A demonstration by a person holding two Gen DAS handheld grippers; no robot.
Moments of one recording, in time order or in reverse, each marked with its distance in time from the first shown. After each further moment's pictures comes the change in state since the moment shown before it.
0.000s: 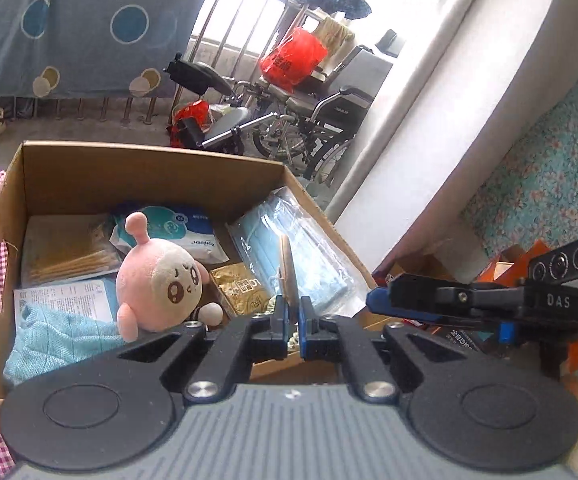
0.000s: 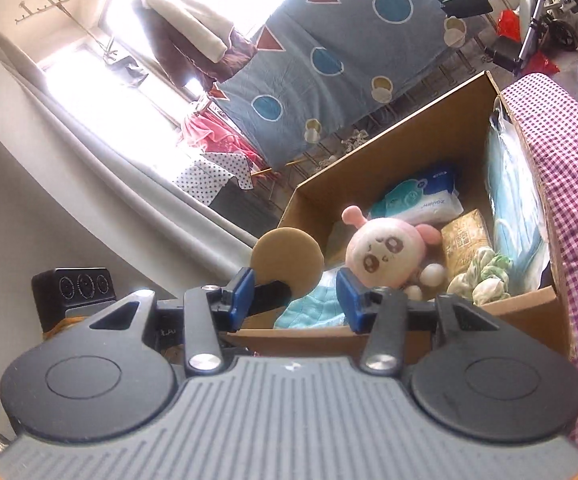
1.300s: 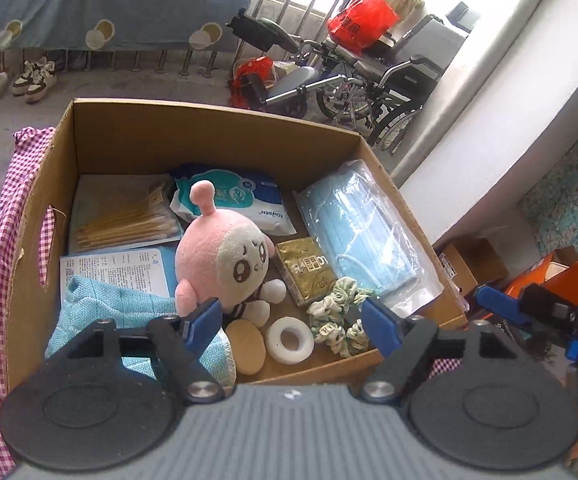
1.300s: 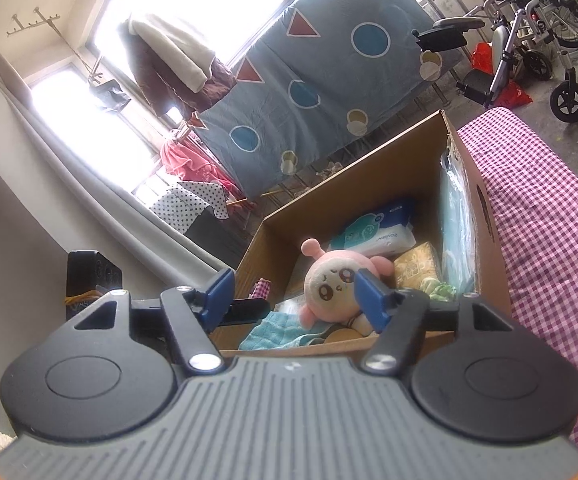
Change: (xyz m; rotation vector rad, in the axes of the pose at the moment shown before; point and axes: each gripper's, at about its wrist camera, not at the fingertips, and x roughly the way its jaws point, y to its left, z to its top) left arm 0.037 0.041 0.024 -0.155 0.206 0.152; right arm -0.034 -0.015 -0.007 -0.033 -0.109 -0.085
